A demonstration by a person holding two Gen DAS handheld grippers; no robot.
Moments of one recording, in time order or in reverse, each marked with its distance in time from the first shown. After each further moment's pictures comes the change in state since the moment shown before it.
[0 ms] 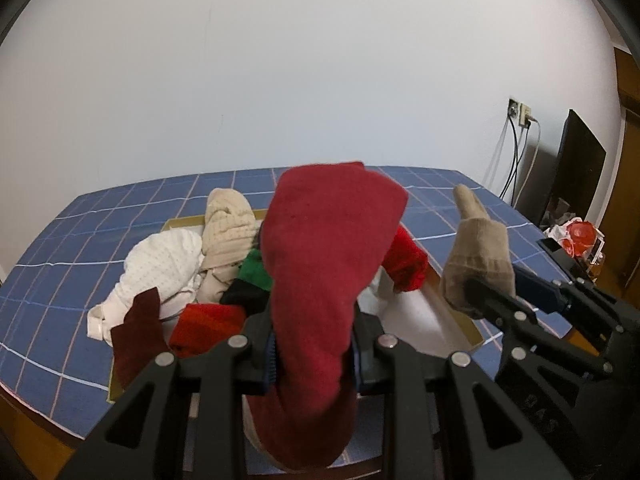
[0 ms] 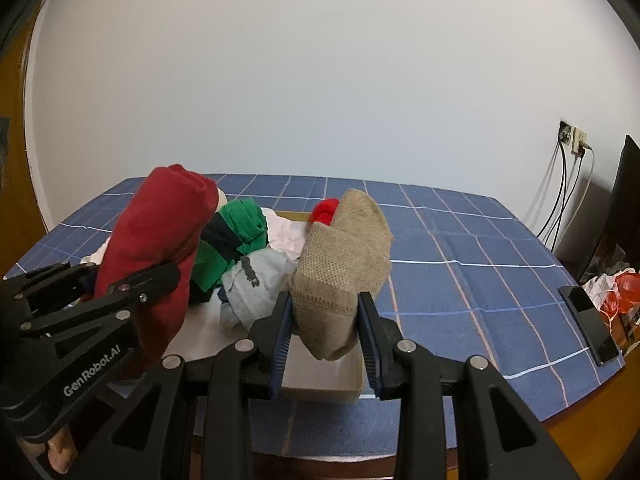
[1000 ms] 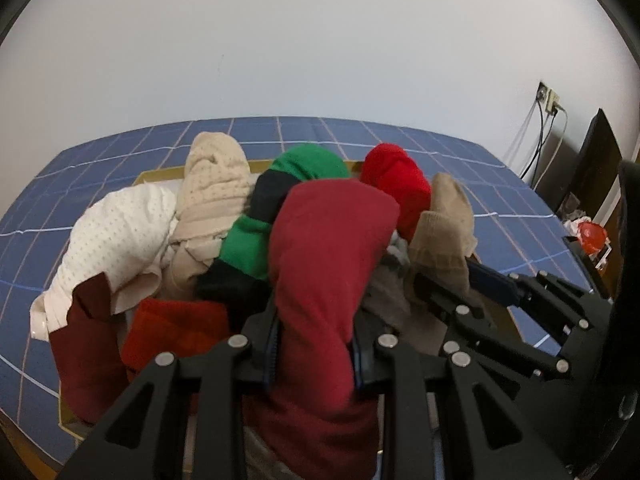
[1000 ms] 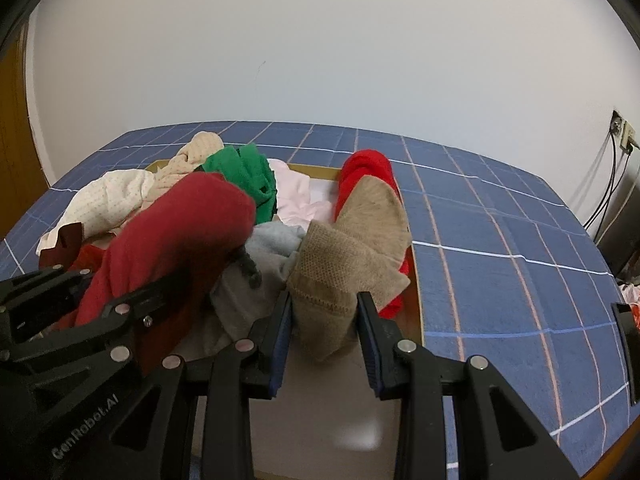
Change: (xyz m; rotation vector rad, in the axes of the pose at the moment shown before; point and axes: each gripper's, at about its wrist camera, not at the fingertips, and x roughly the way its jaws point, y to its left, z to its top) left arm 0.070 0.011 -0.001 -0.063 0.171 -0.001; right arm 0.091 0.013 0.009 -0.063 0.174 0.074
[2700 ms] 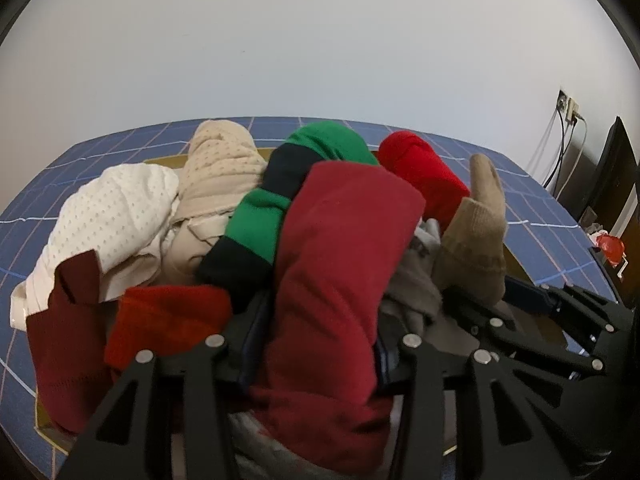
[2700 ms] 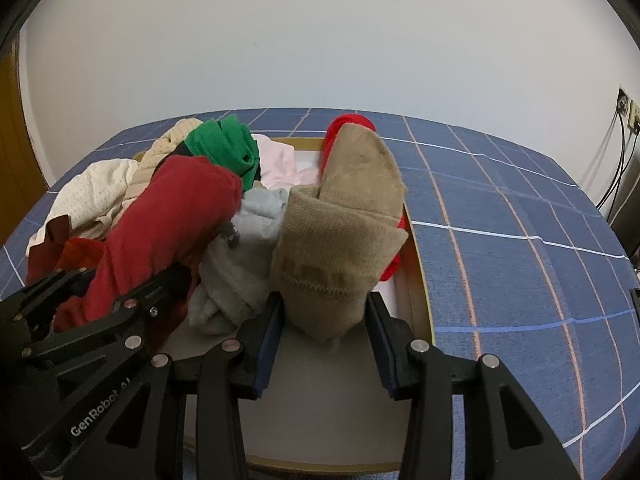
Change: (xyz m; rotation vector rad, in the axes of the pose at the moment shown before) left arm 0.028 -0.001 -0.022 -0.046 -0.053 0.049; right arm 0.008 -0.020 -0.023 0.037 0.032 0.037
